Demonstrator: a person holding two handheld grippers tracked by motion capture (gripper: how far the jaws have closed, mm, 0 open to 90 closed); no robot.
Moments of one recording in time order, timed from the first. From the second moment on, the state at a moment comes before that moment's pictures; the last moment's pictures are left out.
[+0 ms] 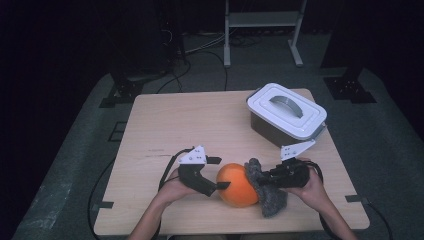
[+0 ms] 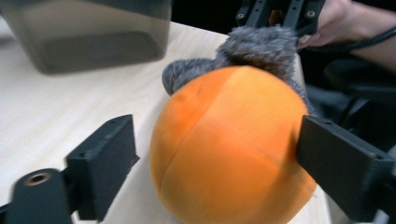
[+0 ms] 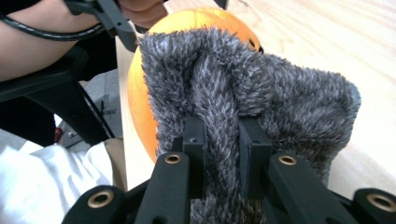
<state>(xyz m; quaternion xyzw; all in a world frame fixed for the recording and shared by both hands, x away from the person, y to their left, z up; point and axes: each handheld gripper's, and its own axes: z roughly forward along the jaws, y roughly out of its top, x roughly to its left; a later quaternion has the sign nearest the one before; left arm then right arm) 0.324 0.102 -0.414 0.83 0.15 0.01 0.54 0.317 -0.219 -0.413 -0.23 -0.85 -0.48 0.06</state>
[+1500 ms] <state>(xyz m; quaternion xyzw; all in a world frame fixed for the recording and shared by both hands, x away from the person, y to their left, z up) 0.304 0.089 -0.398 0.85 0.09 0.07 0.52 0.324 -0.203 -0.374 -0.19 -0.84 -0.51 0.06</state>
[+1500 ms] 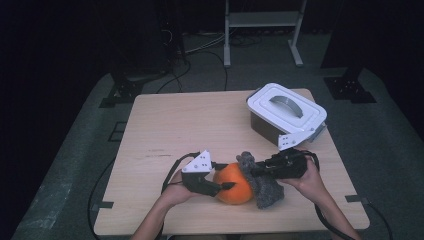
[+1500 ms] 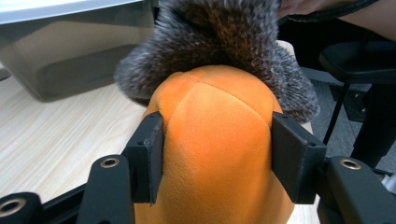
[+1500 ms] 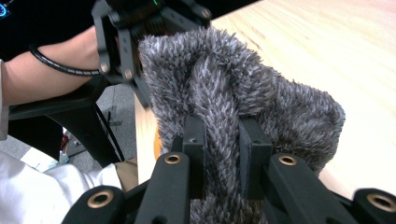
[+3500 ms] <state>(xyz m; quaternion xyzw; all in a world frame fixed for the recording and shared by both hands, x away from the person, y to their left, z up) 0.305 0.085 -0.412 0.86 0.08 0.04 0.51 0.331 -0.210 -0.376 -0.22 -0.85 -0.47 0.05</state>
